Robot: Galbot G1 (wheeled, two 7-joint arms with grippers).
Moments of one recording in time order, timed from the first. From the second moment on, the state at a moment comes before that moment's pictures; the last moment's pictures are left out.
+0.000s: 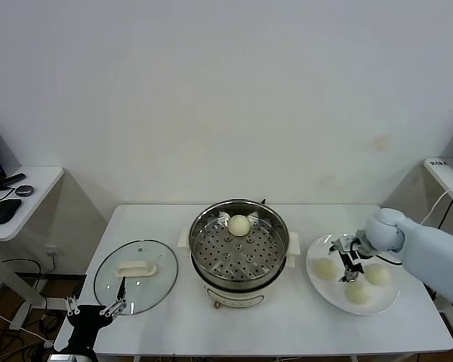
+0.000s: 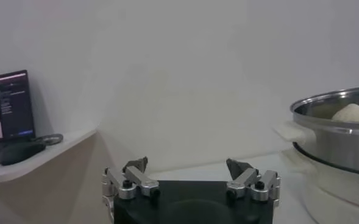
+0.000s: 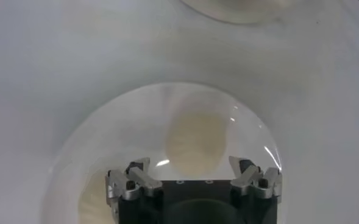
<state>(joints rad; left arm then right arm) 1.79 -1.29 -0.70 -2.14 -0.13 -0.03 -0.09 -0.07 0.60 -0.82 1.34 -0.13 -0.16 -0.98</state>
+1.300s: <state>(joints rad) 1.78 -1.29 -0.71 -2.15 -0.15 -0.03 -0.09 0.08 0.60 -0.87 1.34 -0.03 -0.21 -1.06</state>
